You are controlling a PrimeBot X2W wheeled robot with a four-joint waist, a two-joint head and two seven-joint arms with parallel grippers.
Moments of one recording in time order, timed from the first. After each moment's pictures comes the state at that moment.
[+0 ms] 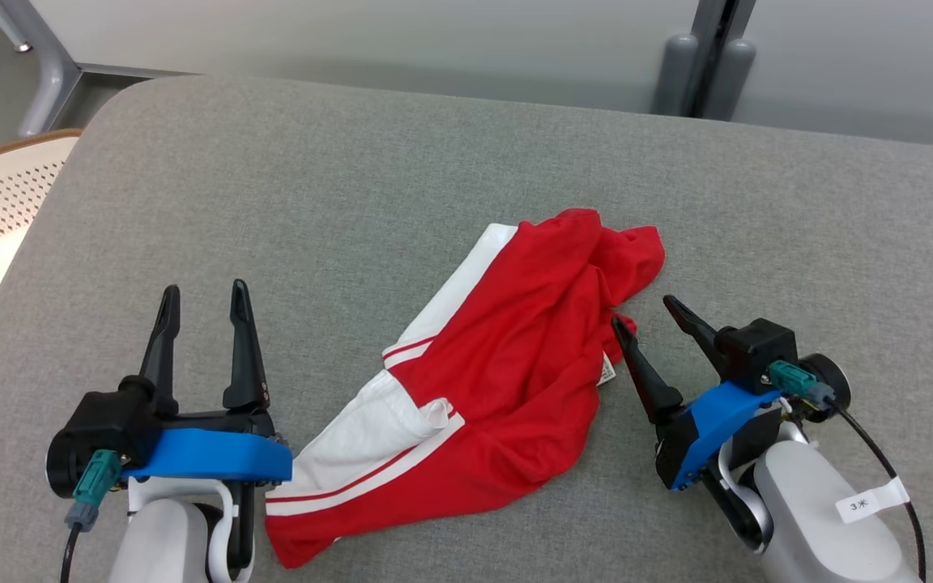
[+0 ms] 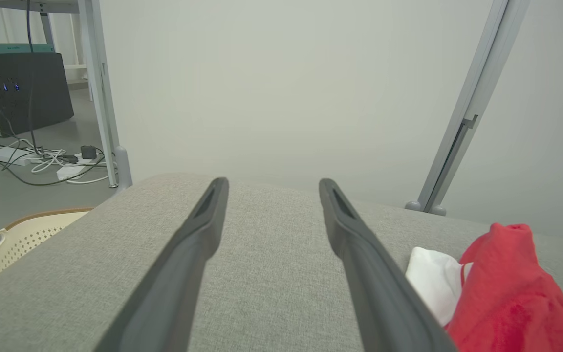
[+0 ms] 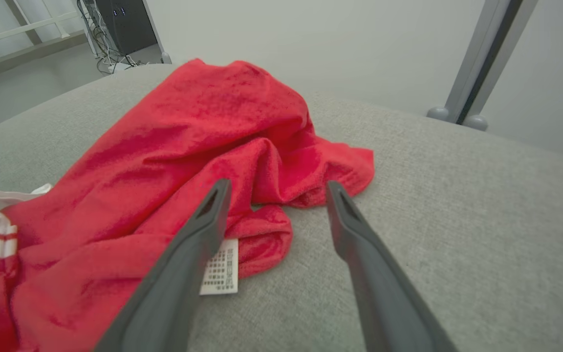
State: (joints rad) left arm -0.21 0.05 -0.02 0.25 -0.22 -0.09 -0.26; right arm -0.45 -0.15 0.33 0.55 0.23 0.13 -0.16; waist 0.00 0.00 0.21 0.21
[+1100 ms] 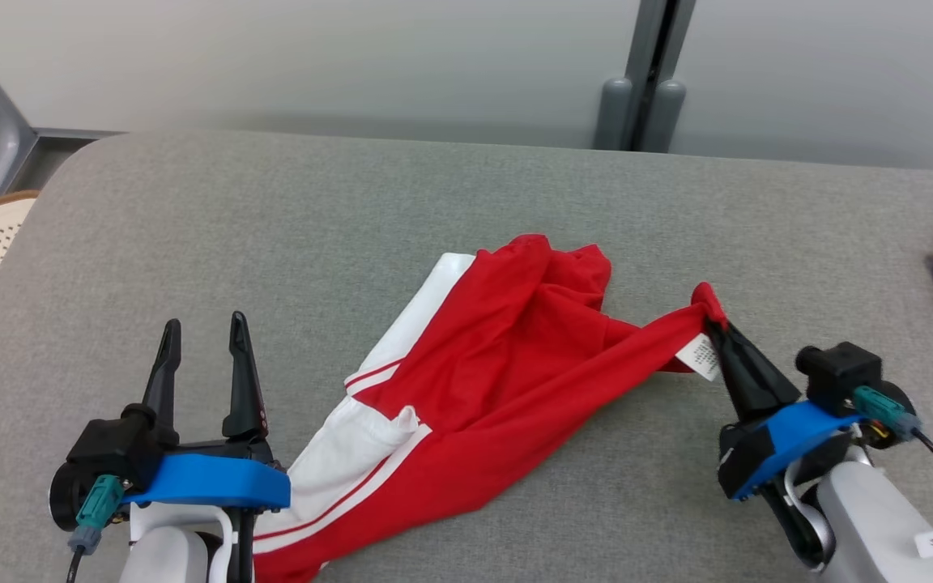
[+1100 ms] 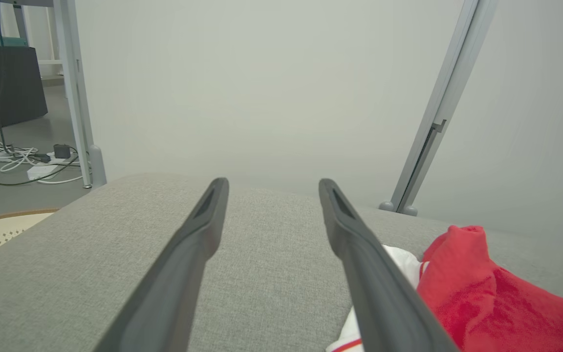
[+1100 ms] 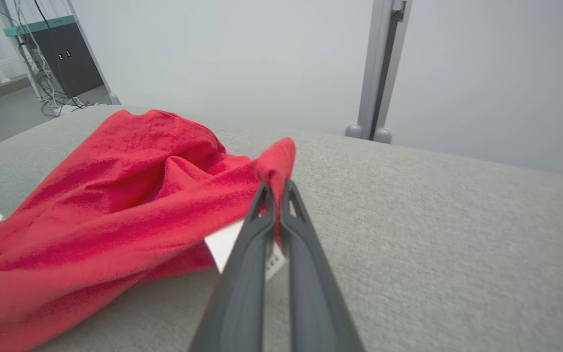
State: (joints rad) left arm -0.17 0.05 -0.03 0.26 -0.24 -0.08 -0.26; right arm -0.41 -0.23 0.30 0.59 0.33 0.13 -0.26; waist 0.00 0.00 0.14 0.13
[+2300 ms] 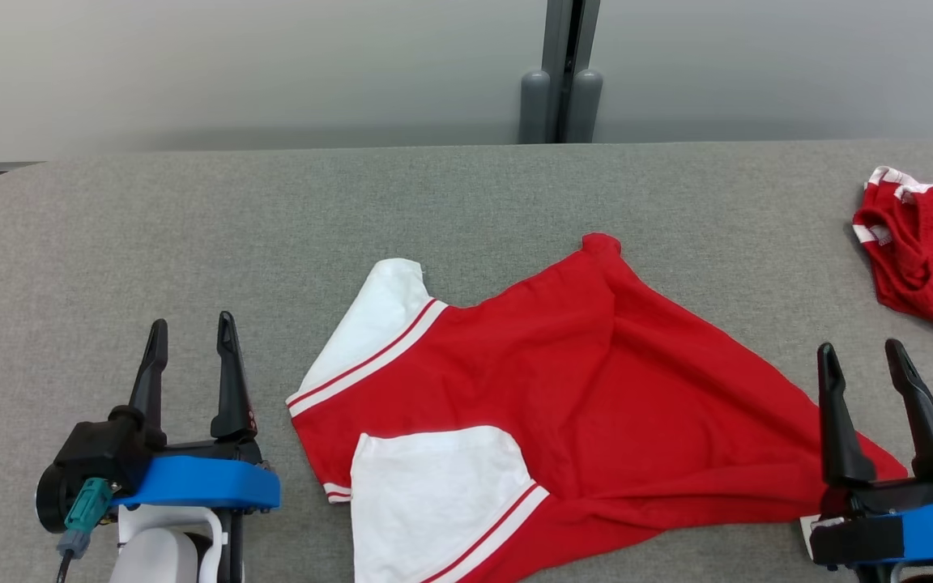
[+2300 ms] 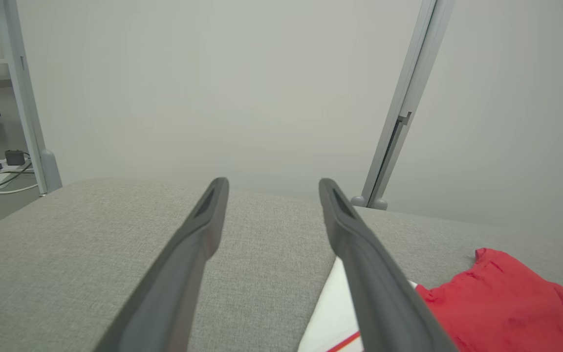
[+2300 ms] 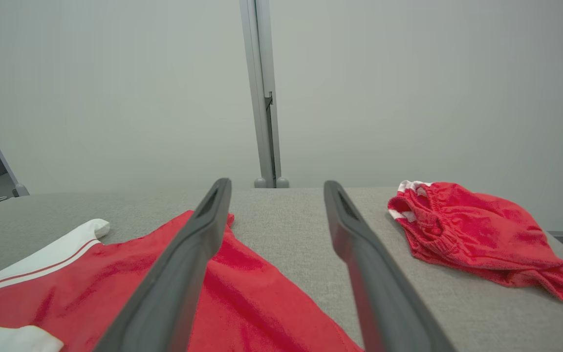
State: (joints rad) left arm -0.16 0.05 0.00 0.25 -0.22 -0.09 -0.26; right arm 0.04 -0.10 -0.11 -0.08 0.20 0.13 -0.17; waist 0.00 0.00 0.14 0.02
